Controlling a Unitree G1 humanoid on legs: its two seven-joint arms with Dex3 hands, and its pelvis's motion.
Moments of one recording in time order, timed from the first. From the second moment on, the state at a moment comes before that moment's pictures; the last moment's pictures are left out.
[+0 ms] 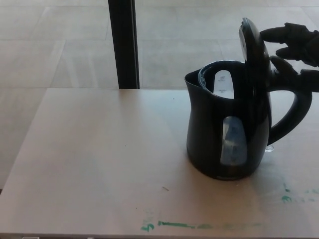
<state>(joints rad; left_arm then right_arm) 0.07 0.61 0.55 1.22 -0.28 0.03 -0.45 -0.81 -0.67 0.17 0.33 -0.11 0.12 0.29</state>
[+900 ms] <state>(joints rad) 0.08 0.61 0.51 1.22 -0.29 0.03 -0.45 -0.99 -0.63 0.38 0.44 -0.33 0.06 0.38</state>
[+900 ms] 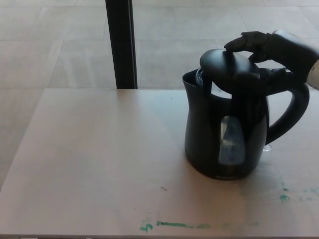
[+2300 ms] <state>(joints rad) 0.04 0.63 0.50 1.20 -0.30 0.04 -0.48 -1.05 -0.62 0.57 0.51 -0.64 -0.04 0.38</state>
